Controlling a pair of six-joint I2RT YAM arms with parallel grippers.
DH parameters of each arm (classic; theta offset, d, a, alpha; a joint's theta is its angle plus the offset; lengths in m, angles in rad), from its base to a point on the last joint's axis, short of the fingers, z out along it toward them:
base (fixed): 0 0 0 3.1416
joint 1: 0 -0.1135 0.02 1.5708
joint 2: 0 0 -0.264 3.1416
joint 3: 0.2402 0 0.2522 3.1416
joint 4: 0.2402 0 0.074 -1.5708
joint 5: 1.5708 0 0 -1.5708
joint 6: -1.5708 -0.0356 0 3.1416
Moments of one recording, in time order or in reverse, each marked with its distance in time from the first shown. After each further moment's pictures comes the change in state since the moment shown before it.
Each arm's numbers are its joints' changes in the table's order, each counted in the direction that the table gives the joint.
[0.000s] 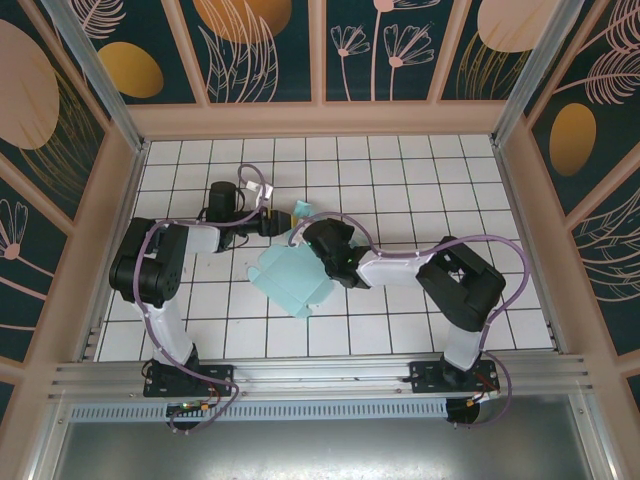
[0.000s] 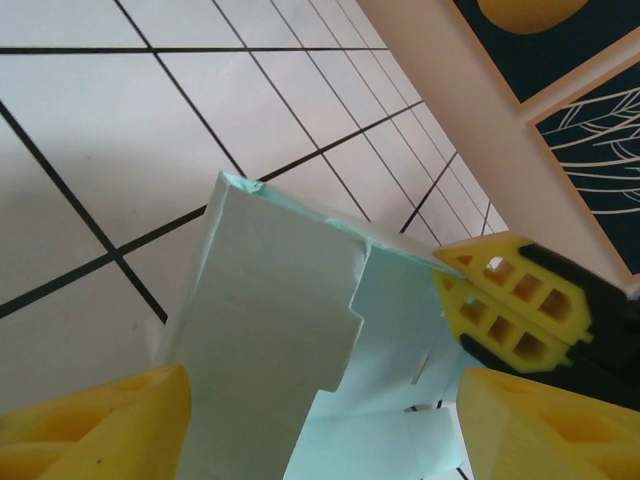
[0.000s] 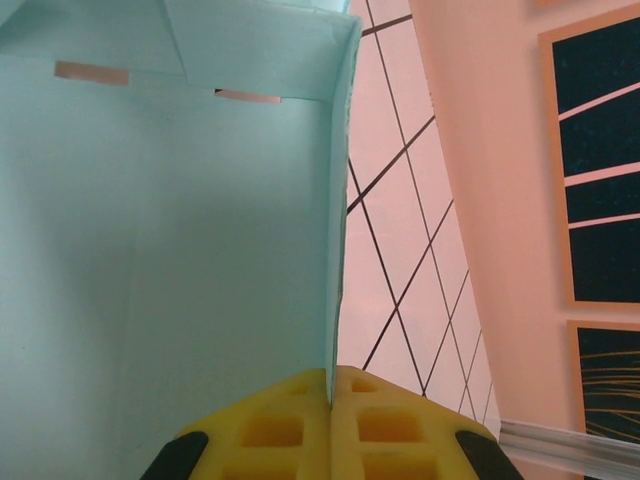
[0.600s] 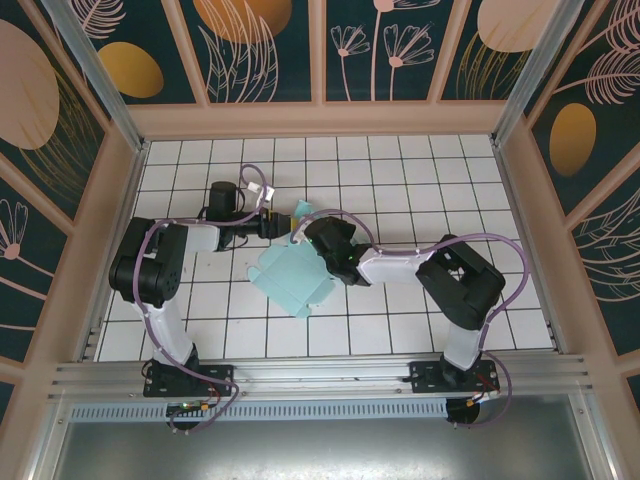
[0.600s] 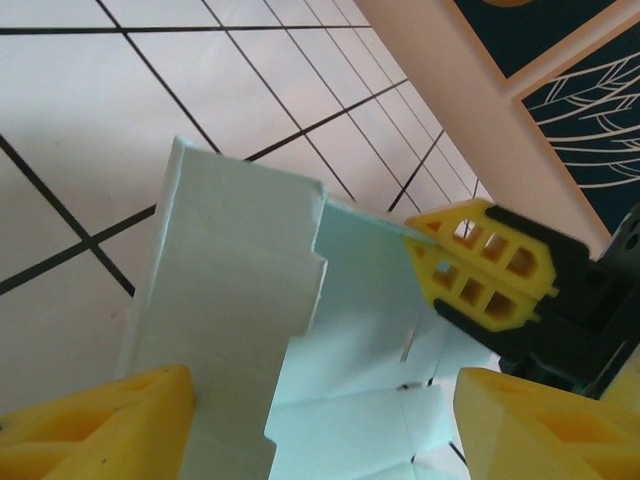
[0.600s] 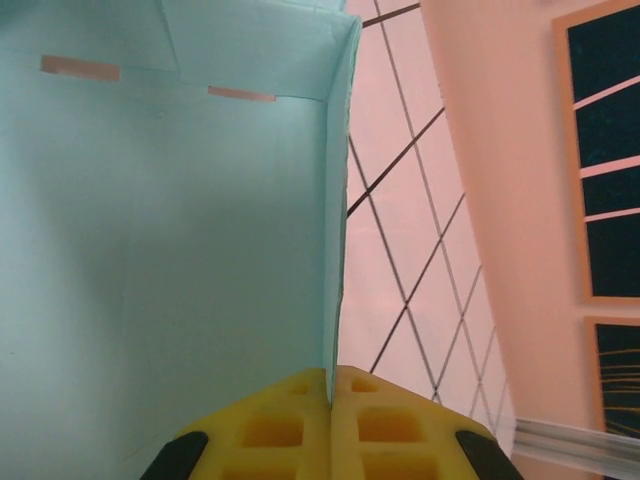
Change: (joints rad) left arm -0.006 -0.006 -0.006 0.053 0.030 -0.061; right arm 0.021 0.005 0.003 -0.015 -0.013 0.009
